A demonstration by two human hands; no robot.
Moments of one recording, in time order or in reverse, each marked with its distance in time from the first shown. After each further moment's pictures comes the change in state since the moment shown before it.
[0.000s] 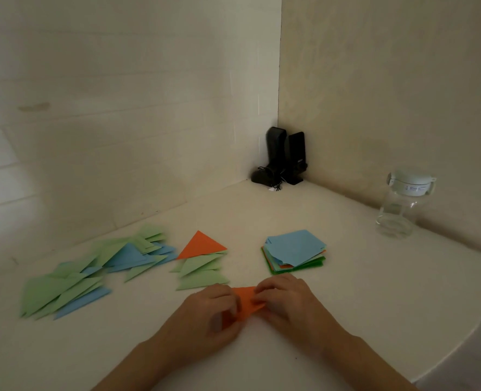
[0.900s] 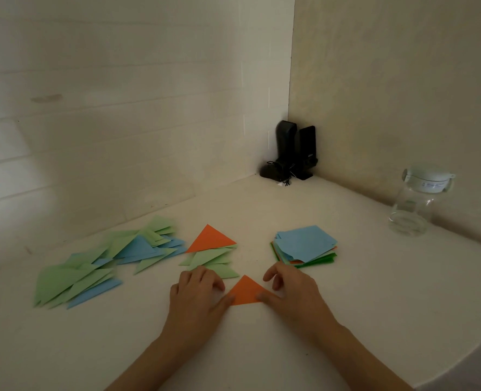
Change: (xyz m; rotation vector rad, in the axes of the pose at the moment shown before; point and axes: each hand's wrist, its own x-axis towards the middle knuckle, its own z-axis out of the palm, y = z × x) left_hand -0.007 -0.008 0.004 0.250 0.059 -0.592; right_hand 0.023 -0.024 0.001 0.087 -0.058 0.505
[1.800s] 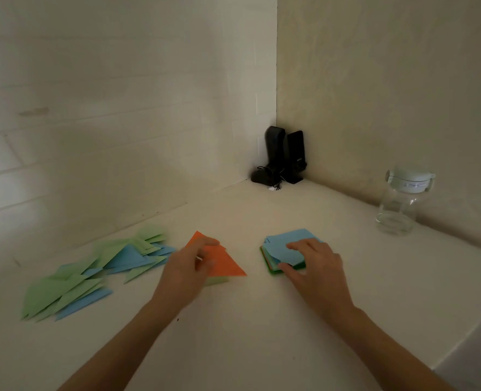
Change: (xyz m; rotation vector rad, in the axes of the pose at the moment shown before) left_hand 0.049 0.016 -0.033 -0.316 0.054 -0.010; right_hand 0.016 0.040 -0.033 -0.229 0.430 -0.058
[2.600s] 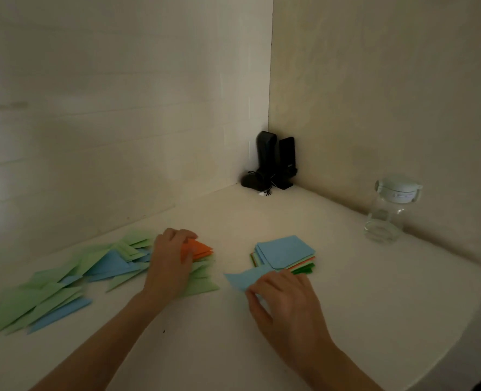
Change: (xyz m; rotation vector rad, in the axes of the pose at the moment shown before) left_hand 0.048 -0.047 0.022 0.153 0.268 0.147; right_hand -0.033 -0.049 -0.009 -0.091 0.170 -0.389
